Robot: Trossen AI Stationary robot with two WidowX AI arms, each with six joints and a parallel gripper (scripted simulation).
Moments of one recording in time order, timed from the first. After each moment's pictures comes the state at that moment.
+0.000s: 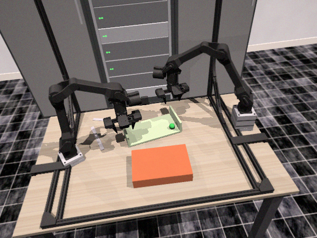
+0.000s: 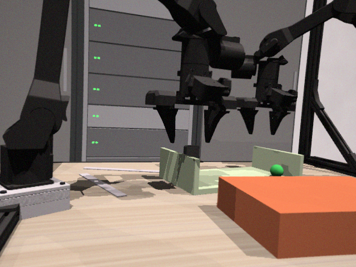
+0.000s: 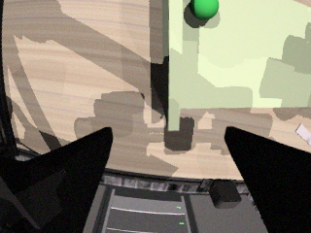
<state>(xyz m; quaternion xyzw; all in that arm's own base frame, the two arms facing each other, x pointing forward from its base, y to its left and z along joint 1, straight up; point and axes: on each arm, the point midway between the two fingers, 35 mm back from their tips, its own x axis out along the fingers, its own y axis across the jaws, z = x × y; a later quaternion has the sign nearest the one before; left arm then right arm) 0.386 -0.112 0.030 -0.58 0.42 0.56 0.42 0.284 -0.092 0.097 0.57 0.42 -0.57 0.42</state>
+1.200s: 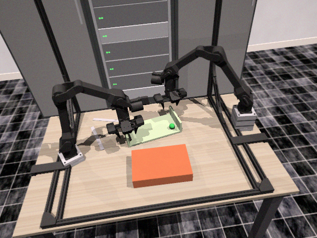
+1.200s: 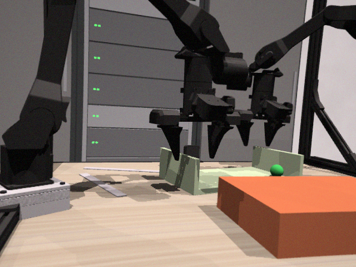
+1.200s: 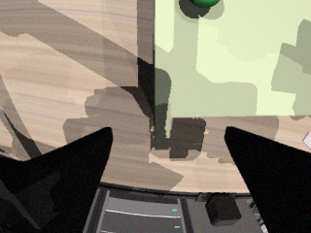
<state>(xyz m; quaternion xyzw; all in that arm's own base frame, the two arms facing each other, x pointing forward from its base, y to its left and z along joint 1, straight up) 0.400 -0.110 -0.004 -0.58 0.41 0.56 0.42 0.290 -0.100 0.063 0.57 0.42 -0.56 0.43</state>
